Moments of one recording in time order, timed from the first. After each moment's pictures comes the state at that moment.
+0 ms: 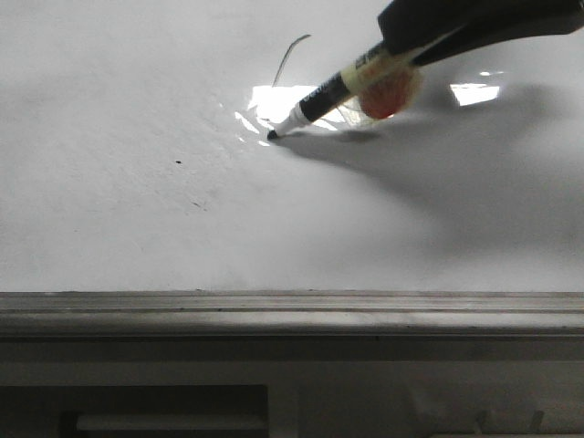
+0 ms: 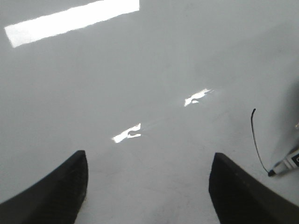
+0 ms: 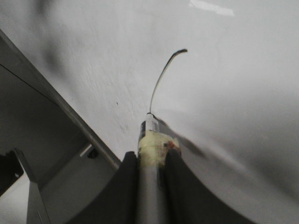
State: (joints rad) left arm -0.27 0.82 -0.80 -0.77 0.45 0.87; right arm 0.30 1.12 -0.82 1.01 0.70 -0.91
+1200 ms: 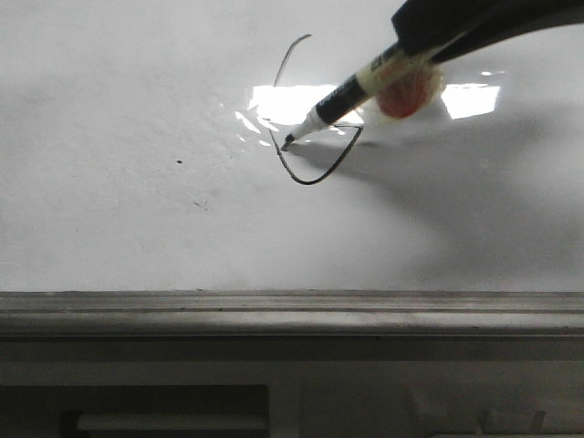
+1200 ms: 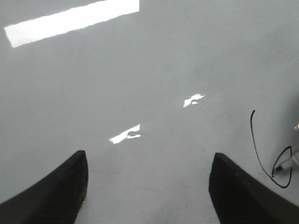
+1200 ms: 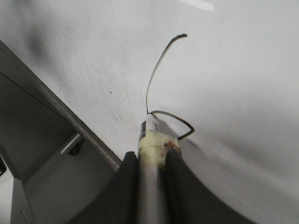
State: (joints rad) left arm -0.27 0.82 -0.80 -0.78 0.45 0.87; right arm 0.40 1.04 -0.83 0.80 0.61 -0.69
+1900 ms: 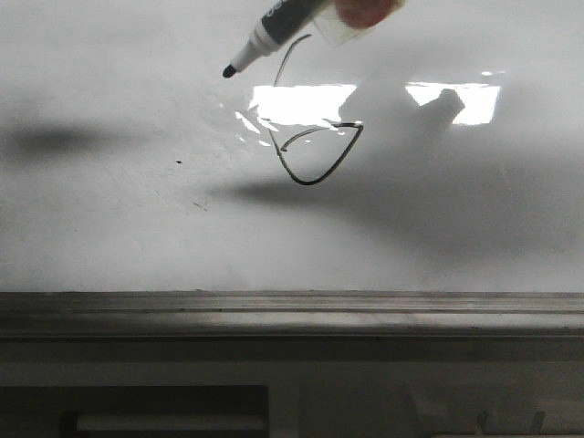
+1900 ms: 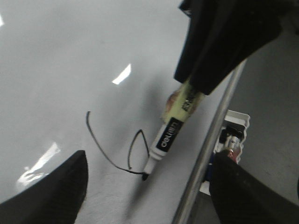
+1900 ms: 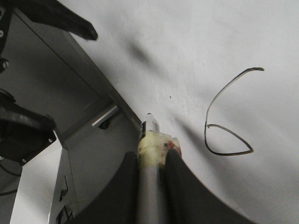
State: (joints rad) left arm -0.64 0.94 -0.80 -0.95 0.53 1.19; right arm 0.42 1.11 -1.03 0.79 0.89 -0.69
